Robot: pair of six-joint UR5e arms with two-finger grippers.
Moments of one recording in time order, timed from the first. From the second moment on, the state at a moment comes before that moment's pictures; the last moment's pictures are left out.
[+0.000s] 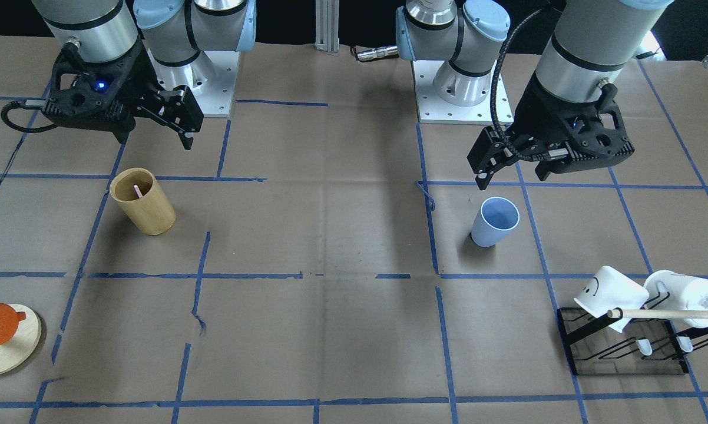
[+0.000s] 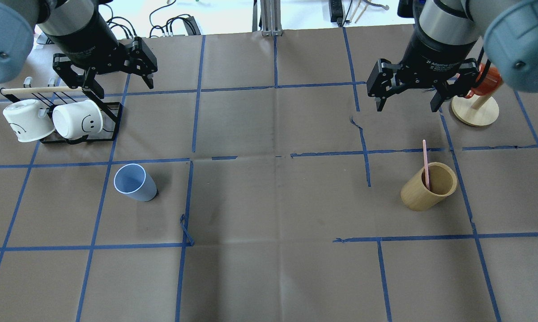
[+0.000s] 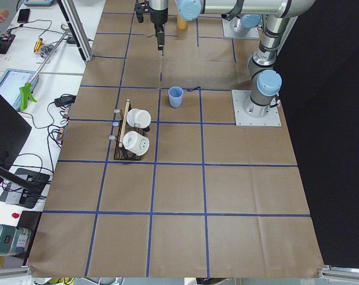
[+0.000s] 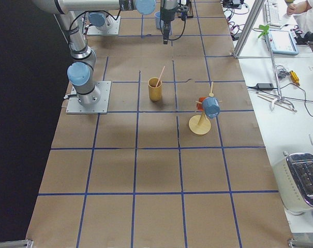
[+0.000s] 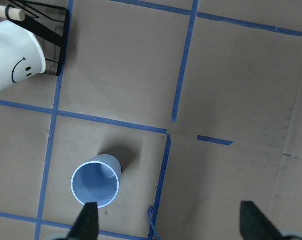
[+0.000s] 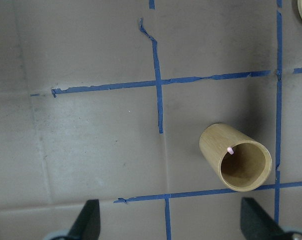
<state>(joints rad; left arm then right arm) -1.53 -1.64 -1.50 -1.52 1.58 -0.14 1.59 -1.59 1.57 -1.54 -1.59 0.10</state>
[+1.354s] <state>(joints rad) -1.50 -1.66 -1.88 -1.25 1.59 -0.01 1.38 -1.61 1.76 -1.70 -1.58 -0.34</state>
